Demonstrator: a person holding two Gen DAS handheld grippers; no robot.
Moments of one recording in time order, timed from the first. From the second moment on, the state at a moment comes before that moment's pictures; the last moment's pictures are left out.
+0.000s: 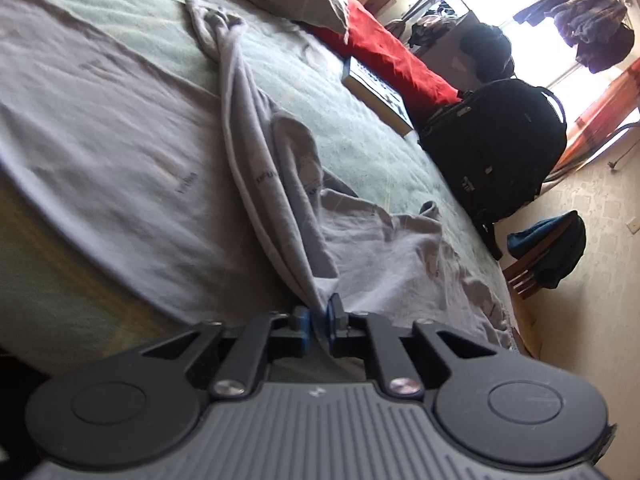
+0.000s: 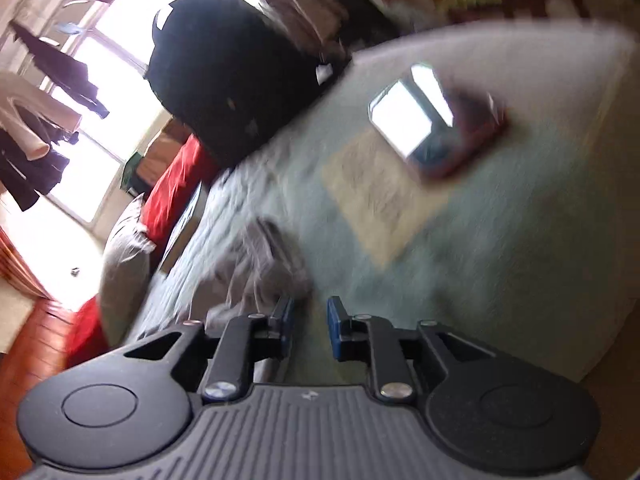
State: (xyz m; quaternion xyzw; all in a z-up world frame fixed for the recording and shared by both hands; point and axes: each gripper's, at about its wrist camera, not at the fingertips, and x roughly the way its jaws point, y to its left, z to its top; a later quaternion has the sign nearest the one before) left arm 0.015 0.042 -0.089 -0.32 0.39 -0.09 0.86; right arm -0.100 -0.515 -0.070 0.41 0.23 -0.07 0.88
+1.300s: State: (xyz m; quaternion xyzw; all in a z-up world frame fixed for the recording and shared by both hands) left arm 0.116 -0.068 -0.070 -0.16 0.40 -0.24 0.87; right arm 0.032 -0.414 -0.053 0.09 0.32 0.05 0.94
